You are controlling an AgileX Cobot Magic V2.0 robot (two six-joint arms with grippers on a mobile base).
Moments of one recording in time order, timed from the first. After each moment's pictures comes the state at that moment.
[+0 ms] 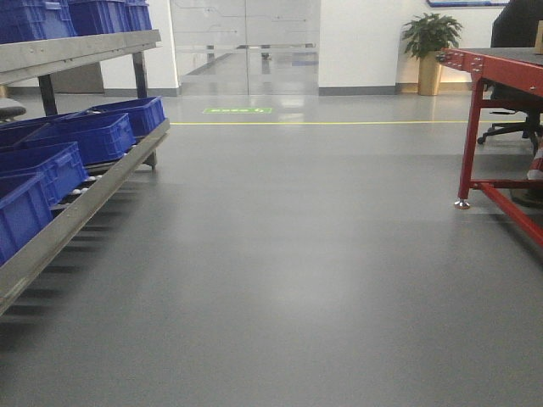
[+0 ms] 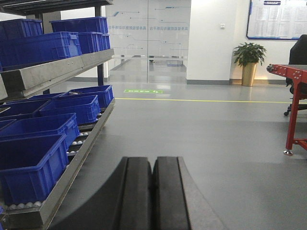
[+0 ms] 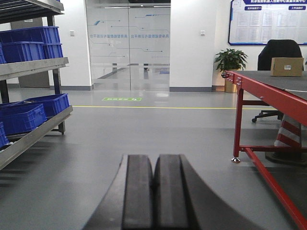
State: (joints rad) left arm 0.00 0.00 0.00 0.08 0.00 -0.05; right arm -0.09 0.01 0.00 0.15 -0.04 -0.08
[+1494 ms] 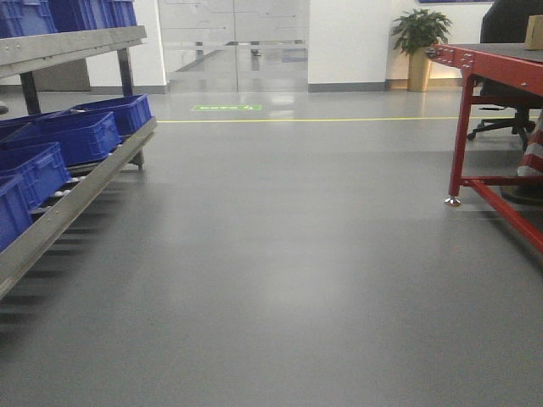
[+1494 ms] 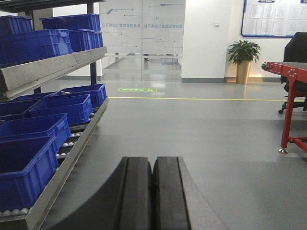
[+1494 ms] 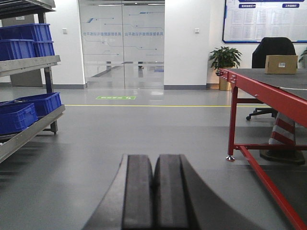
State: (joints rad) left arm 0.00 0.00 0.00 0.08 0.00 -0.05; right arm -0.09 0.01 0.00 0.15 -0.04 -0.08
